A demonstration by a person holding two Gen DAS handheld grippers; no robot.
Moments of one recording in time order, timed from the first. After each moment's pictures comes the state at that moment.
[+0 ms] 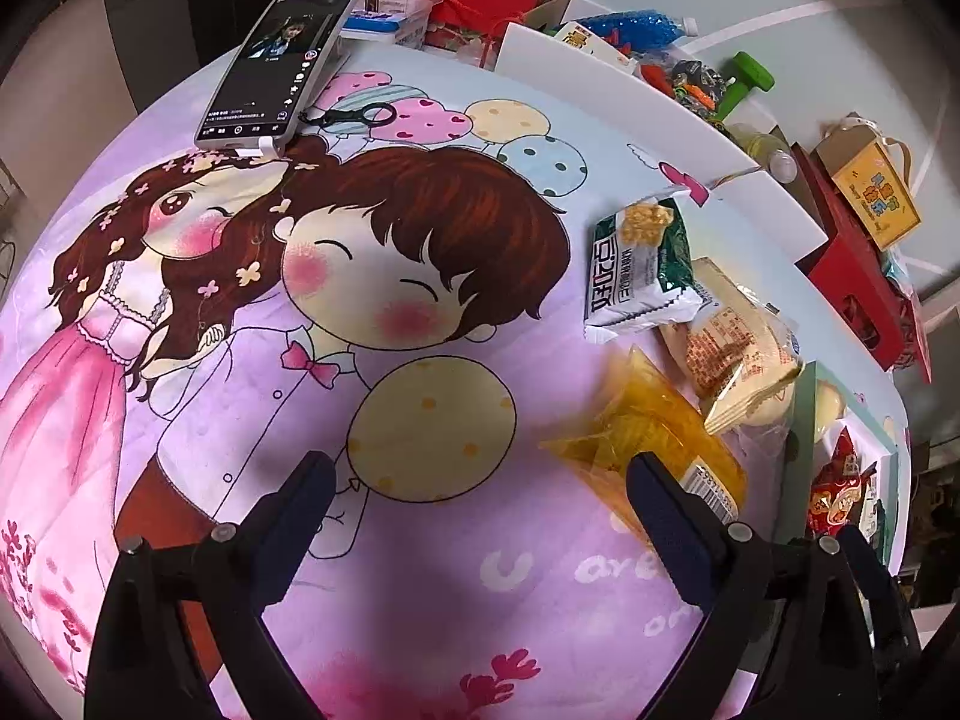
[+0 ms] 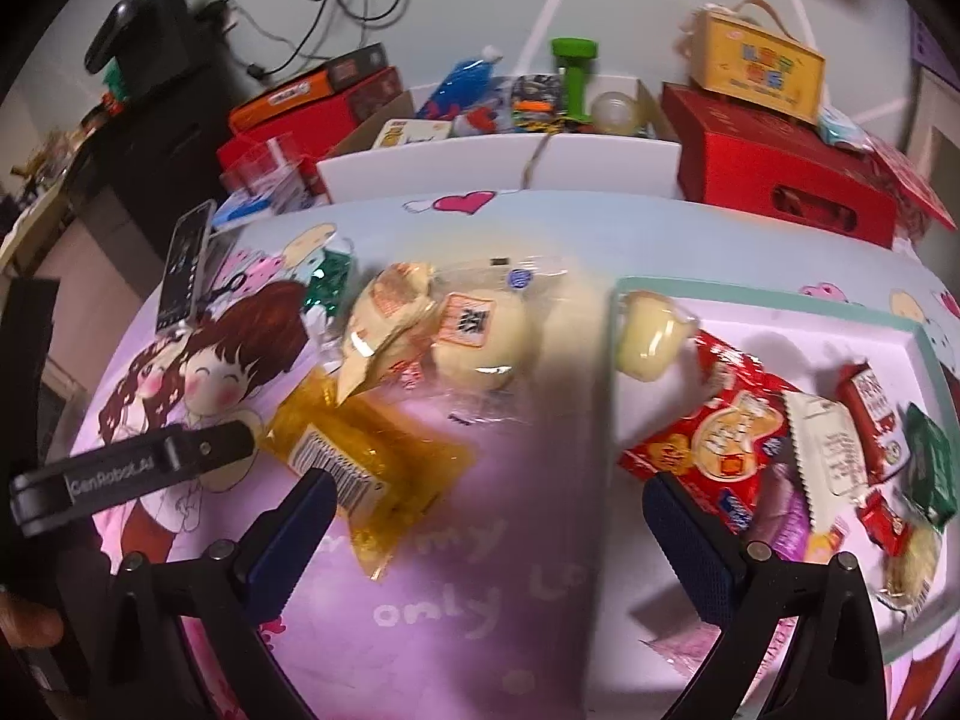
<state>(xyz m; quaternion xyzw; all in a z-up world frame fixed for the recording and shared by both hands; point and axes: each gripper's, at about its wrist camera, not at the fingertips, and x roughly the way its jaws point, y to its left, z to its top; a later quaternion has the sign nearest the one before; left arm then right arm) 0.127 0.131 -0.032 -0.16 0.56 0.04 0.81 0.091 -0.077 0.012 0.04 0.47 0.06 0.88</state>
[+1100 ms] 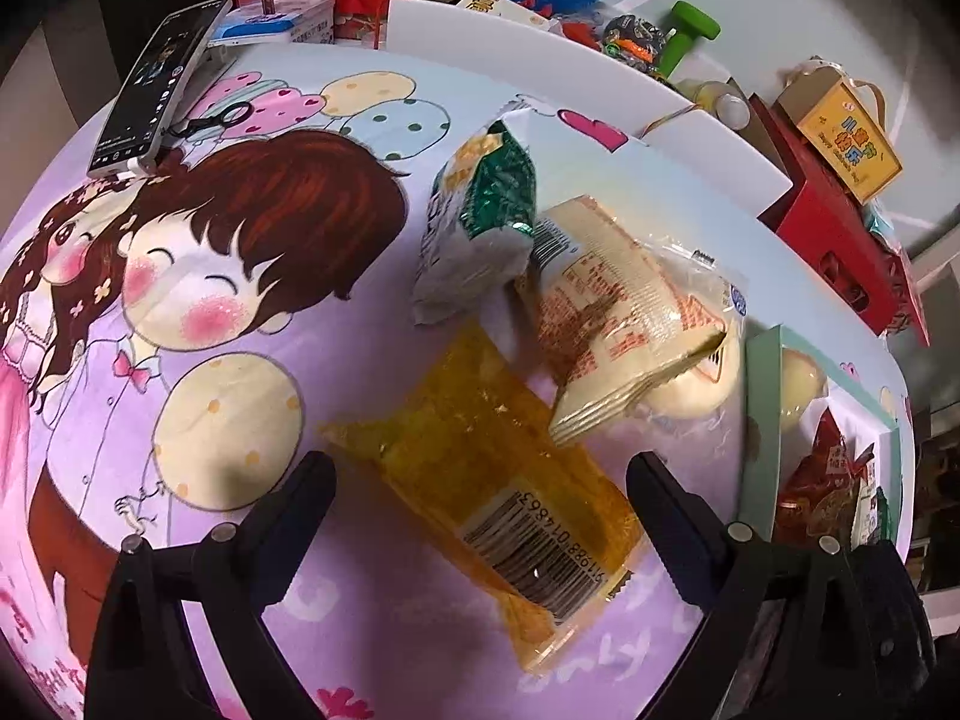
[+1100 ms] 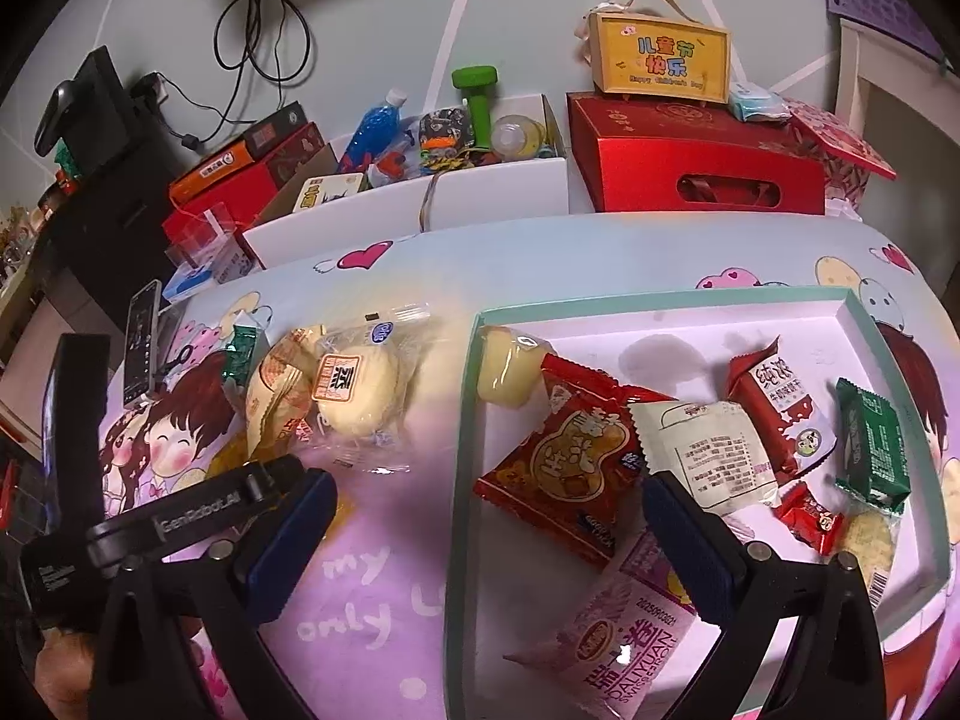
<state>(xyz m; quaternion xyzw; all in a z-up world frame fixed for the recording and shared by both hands) 0.163 0.046 -0.052 -0.13 0.57 0.01 0.81 0.087 -0.149 0.026 0.09 0.45 0.00 0.89</state>
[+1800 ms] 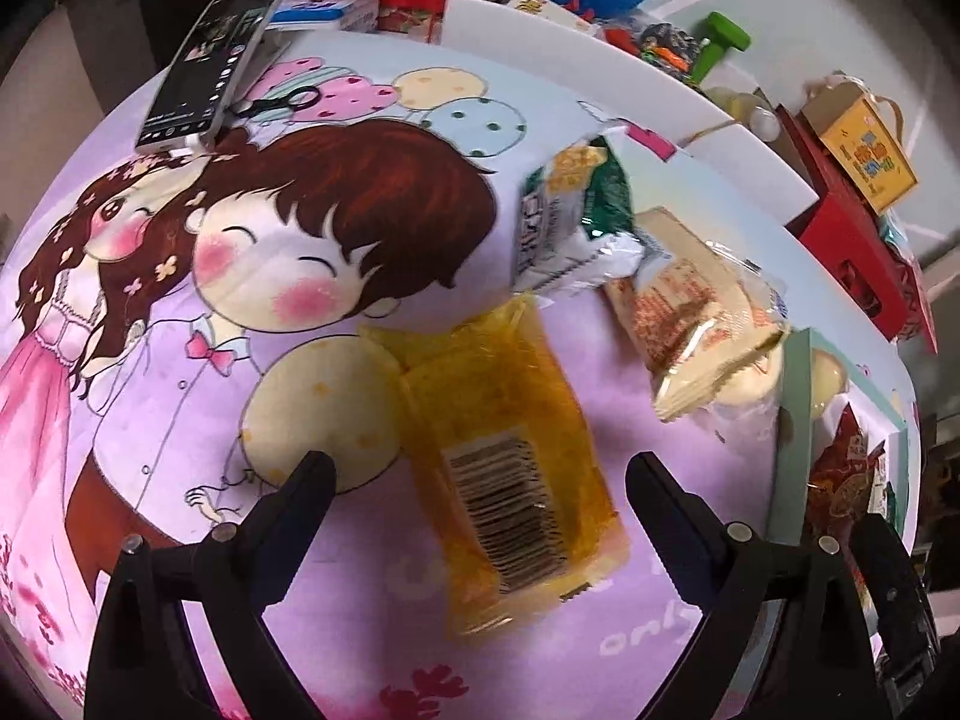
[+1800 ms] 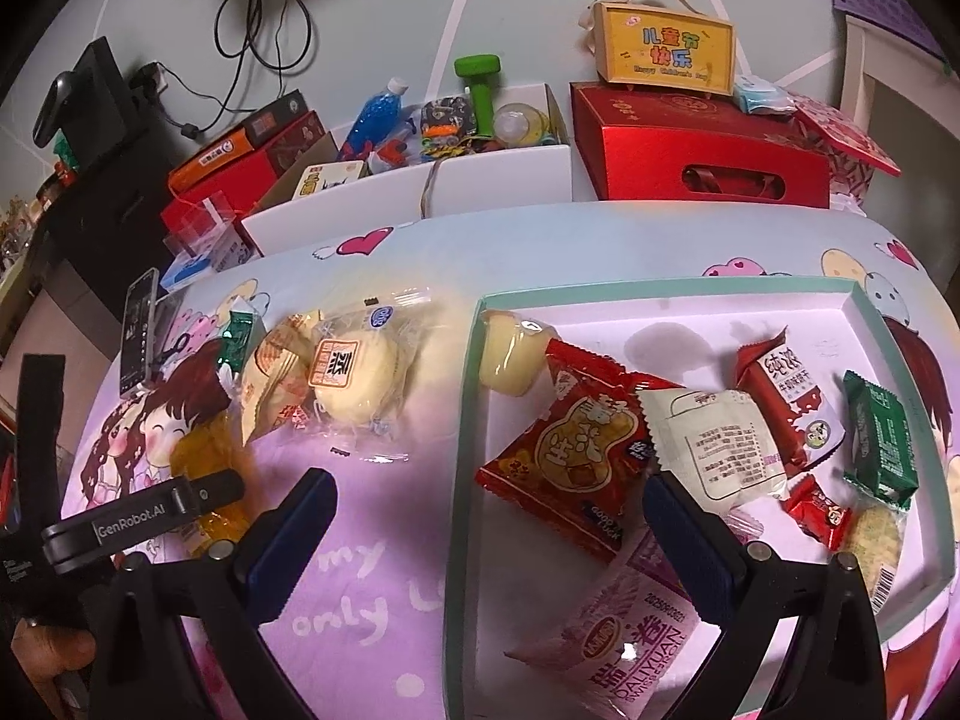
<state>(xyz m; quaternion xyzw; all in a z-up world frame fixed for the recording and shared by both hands) 0.144 0.086 -0.045 -0.14 0.57 0.02 0.81 0.089 -0.144 0.018 0.08 0.45 0.01 0.89</state>
